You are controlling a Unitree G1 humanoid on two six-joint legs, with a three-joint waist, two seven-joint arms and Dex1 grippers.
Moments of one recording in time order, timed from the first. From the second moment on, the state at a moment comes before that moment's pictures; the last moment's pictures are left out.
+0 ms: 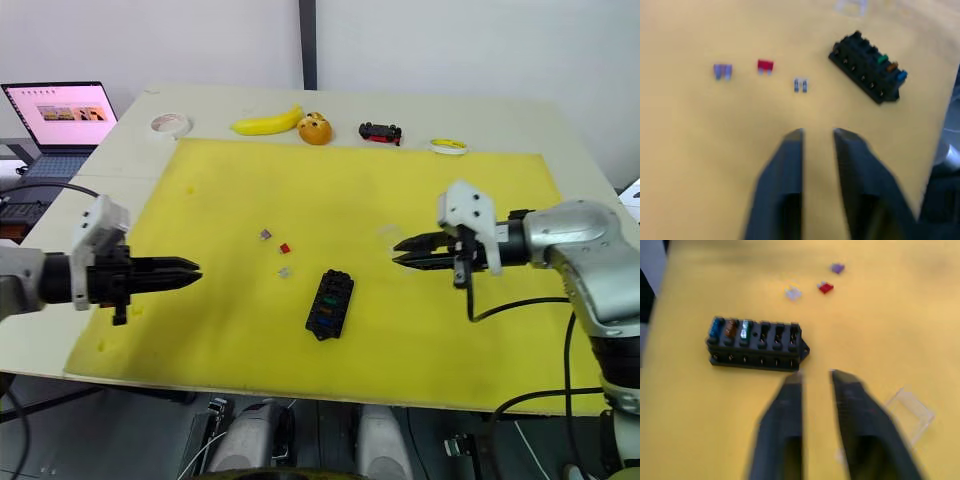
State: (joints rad) left arm -0.19 1.03 0.37 -0.43 -0.71 1.01 -1.14; right arm -0.48 -1.04 -0.06 -0.22 0.51 0.57 1.33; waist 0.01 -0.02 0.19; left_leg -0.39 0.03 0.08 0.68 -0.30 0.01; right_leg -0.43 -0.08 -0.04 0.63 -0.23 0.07
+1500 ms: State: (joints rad) left arm -0.63 0.81 0.22 -0.19 -0.97 1.52 -0.86; right arm -0.59 -0.95 0.05 -0.29 0.47 0.53 1.24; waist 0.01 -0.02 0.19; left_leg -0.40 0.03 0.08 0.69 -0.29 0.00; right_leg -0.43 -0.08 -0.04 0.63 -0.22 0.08
